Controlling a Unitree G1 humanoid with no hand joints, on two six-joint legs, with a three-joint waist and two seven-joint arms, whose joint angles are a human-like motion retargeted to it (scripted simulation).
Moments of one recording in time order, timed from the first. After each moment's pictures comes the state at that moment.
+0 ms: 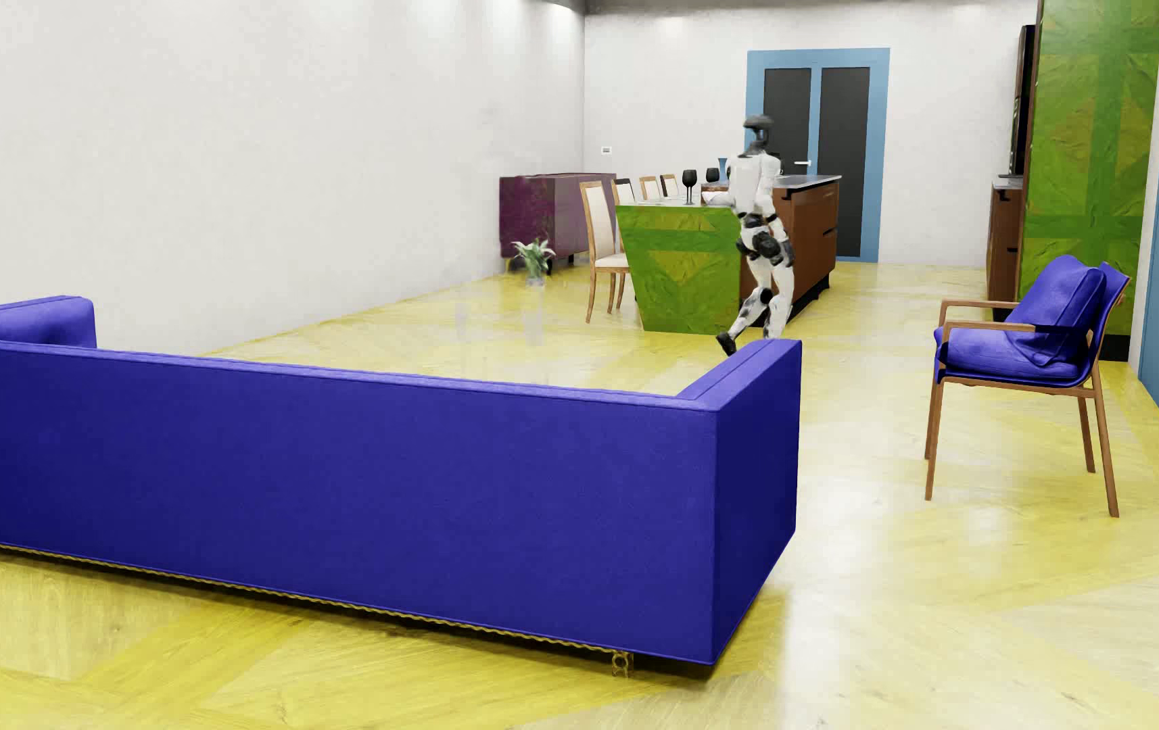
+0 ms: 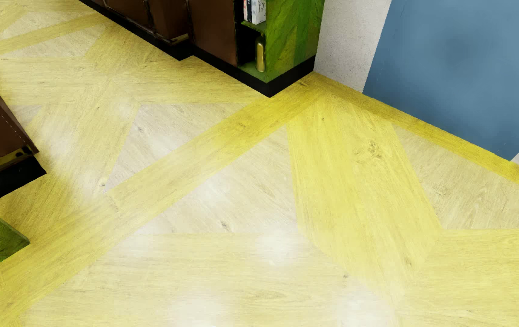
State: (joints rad) body -0.29 -0.09 0.03 0.20 -0.02 0.04 0.15 -0.29 0.17 1.27 0.53 0.14 0.25 -0.01 -0.27 0.01 0.01 -0.03 -0.09 0.05 -0.06 0.72 0.70 1.11 -0.91 0.36 0.22 0.04 0.01
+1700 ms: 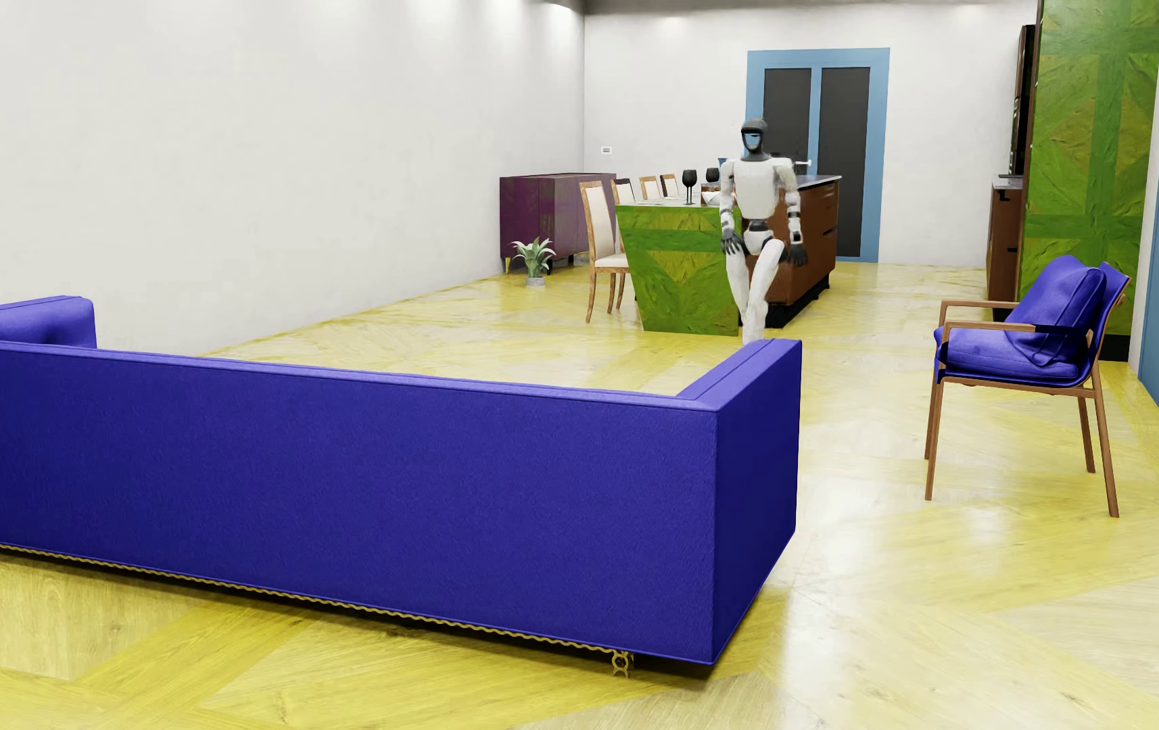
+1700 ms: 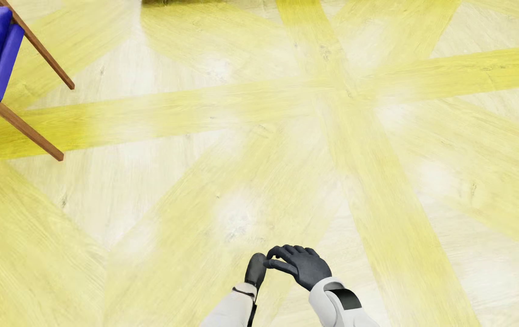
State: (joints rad) body -0.55 0.23 0.16 -0.10 0.04 -0.03 -0.09 0.00 0.18 0.22 0.28 0.48 0.00 0.08 -0.38 0.06 -0.14 -0.04 -0.09 0.03 0.49 0.67 0.28 1.30 -0.97 0.15 0.06 -0.29 0.01
